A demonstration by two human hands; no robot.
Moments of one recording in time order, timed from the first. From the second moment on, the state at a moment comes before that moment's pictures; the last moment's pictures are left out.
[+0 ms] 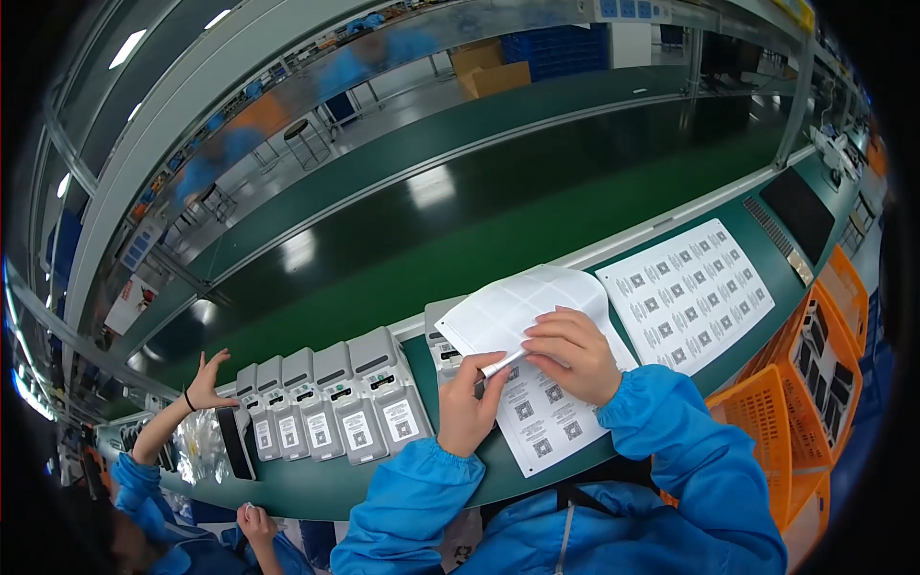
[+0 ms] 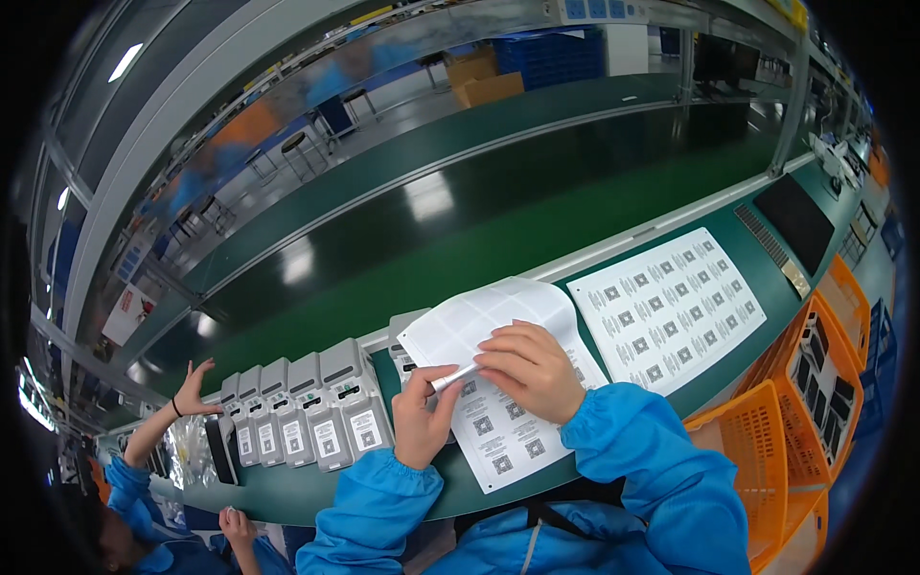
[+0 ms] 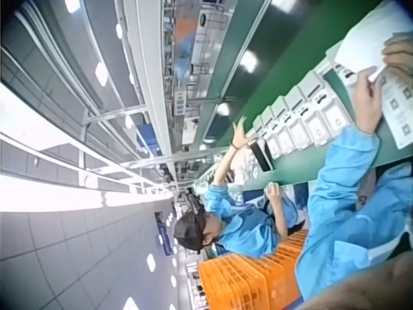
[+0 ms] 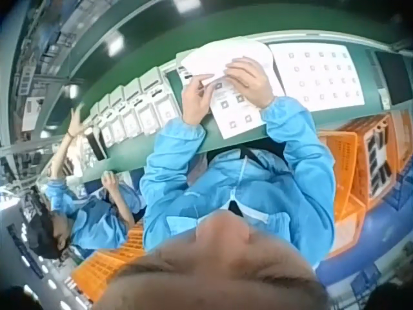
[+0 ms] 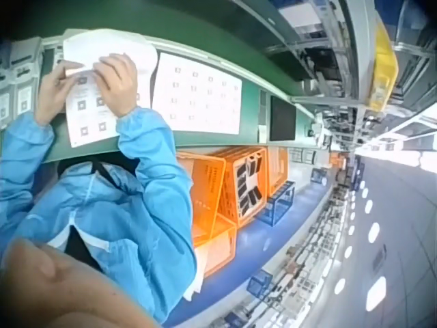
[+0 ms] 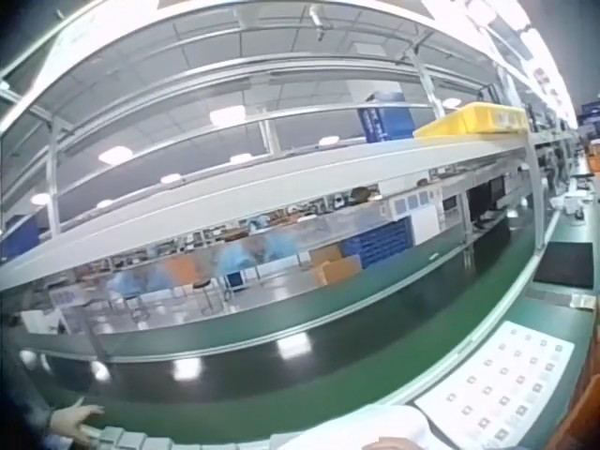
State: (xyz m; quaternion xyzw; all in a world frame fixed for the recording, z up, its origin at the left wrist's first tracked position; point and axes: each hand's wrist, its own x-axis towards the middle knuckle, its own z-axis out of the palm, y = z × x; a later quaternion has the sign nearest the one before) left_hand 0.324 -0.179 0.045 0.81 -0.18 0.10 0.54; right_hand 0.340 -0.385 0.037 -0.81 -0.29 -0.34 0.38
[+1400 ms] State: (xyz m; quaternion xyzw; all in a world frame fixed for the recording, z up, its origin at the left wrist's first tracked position) left_hand 0.323 -0.181 0.051 0.82 -0.20 0.08 0.54; right_hand 0.335 -0.389 0.034 -0.75 -0.33 -0.38 0.43
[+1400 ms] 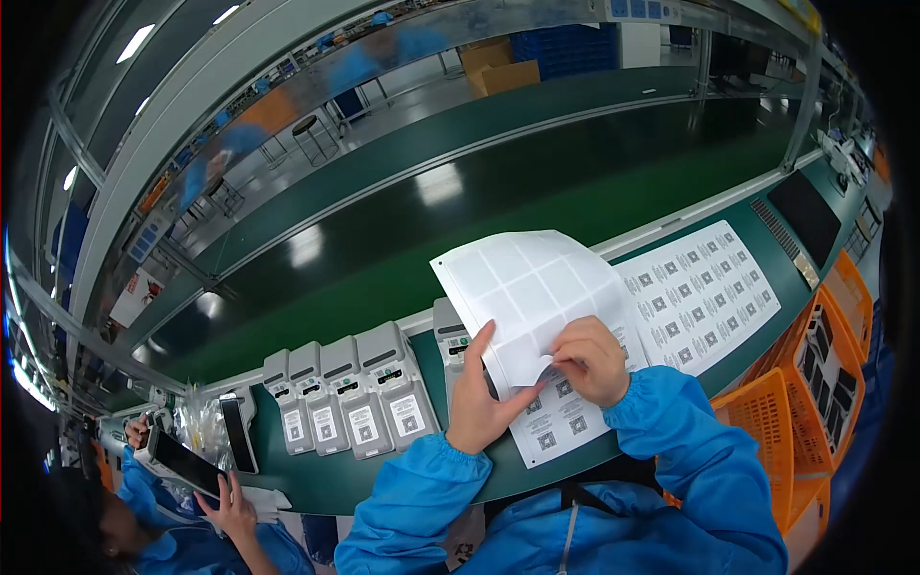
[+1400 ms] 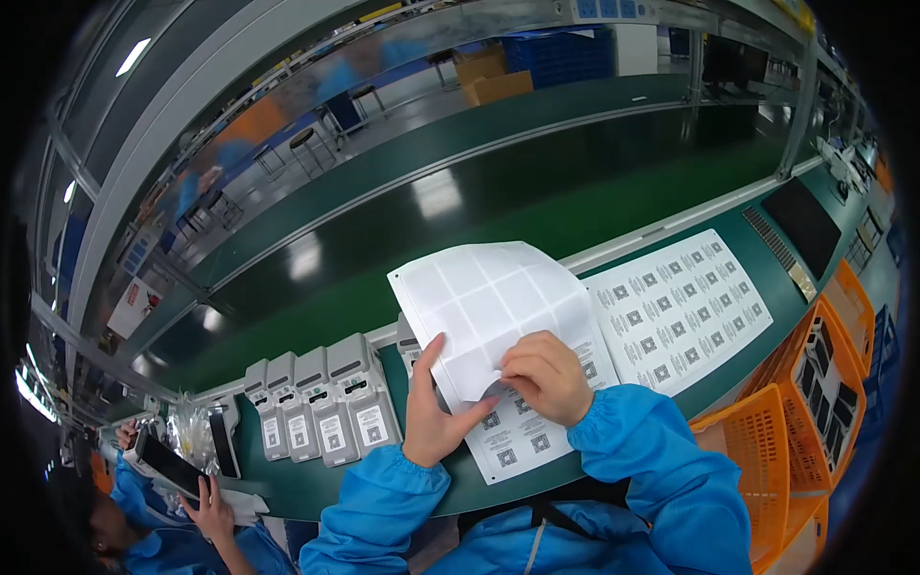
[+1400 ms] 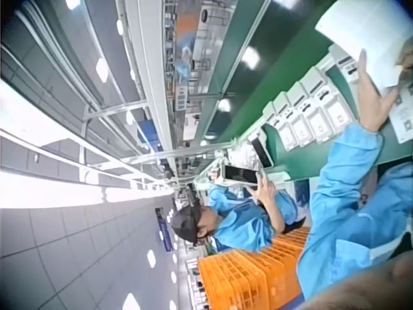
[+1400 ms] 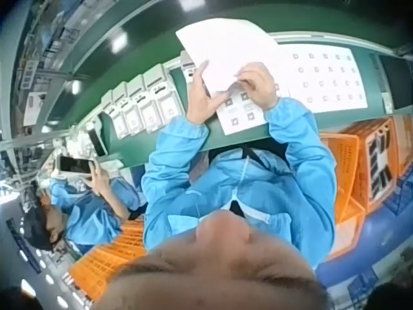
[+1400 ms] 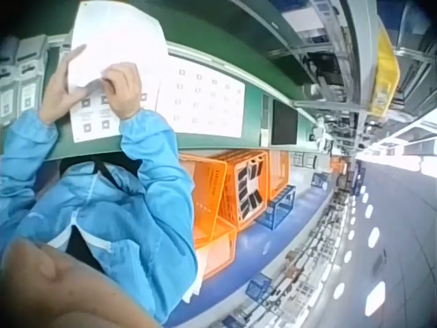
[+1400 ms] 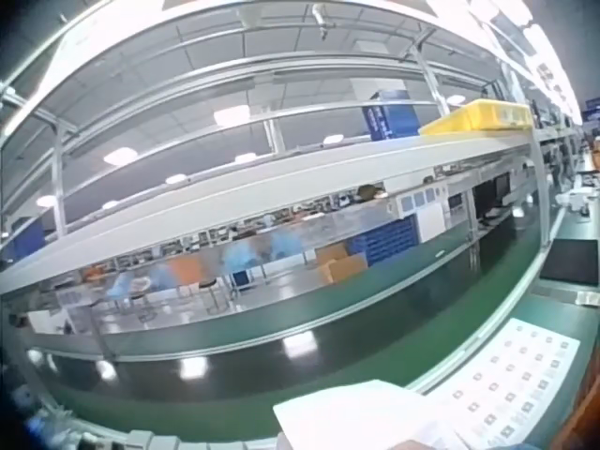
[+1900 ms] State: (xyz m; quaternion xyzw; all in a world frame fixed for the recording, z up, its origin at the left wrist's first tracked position) left_hand 0.334 -0.179 0.062 0.65 -0.11 0.09 0.75; right_hand 0.341 -0.419 0.041 -0.68 -0.15 -0.47 0.55
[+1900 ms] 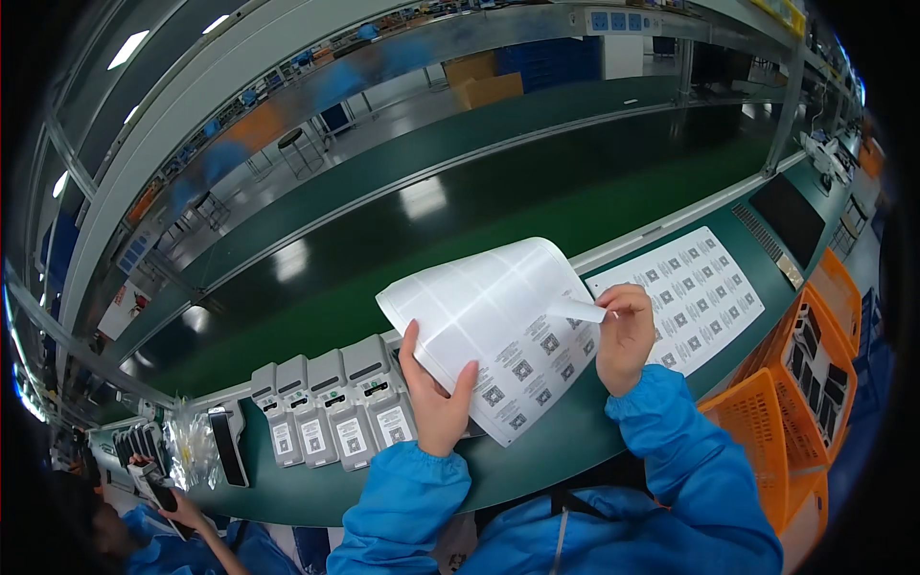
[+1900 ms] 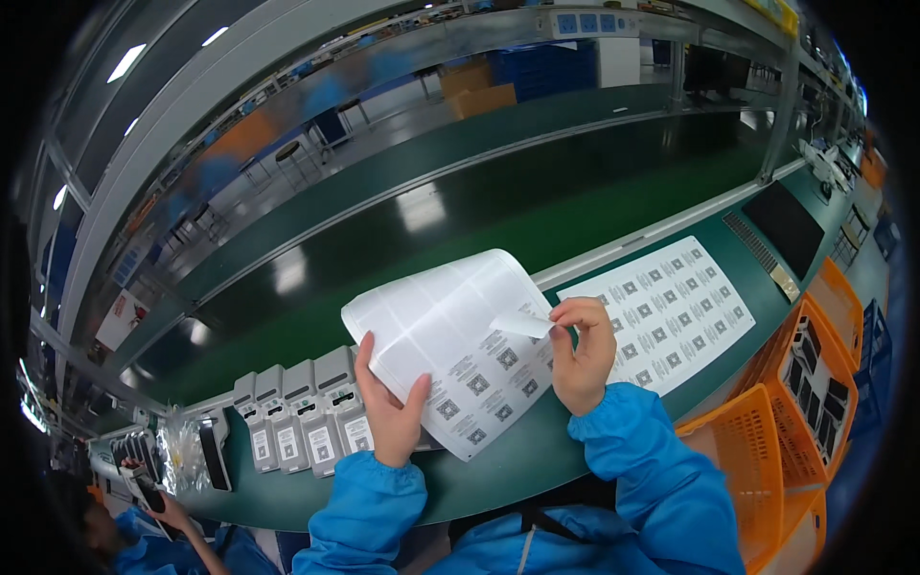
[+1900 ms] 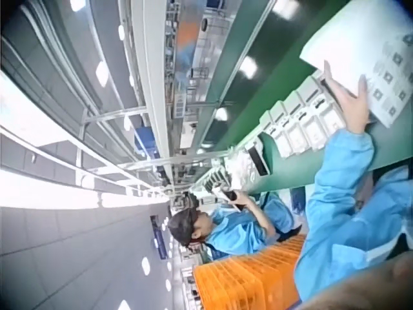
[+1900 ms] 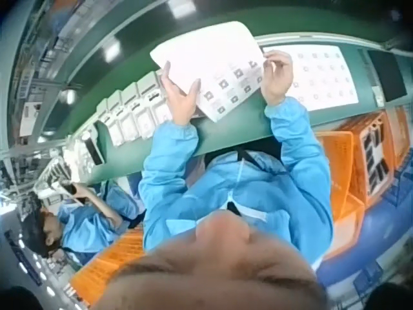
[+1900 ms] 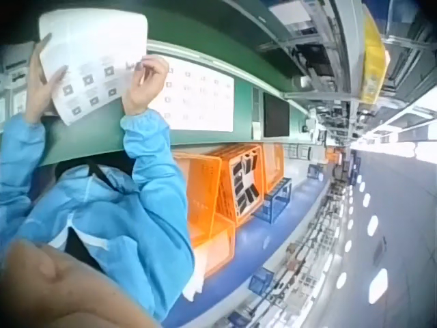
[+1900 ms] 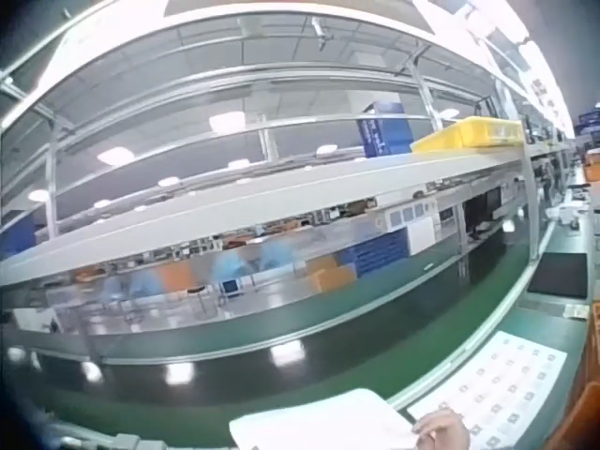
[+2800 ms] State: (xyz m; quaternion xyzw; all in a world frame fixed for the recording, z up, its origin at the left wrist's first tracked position) left_hand 0.329 -0.151 0.051 0.93 -0.24 0.08 0.28; right_hand 0.323 -0.436 0.051 -0.69 -0.03 -0.09 0.72
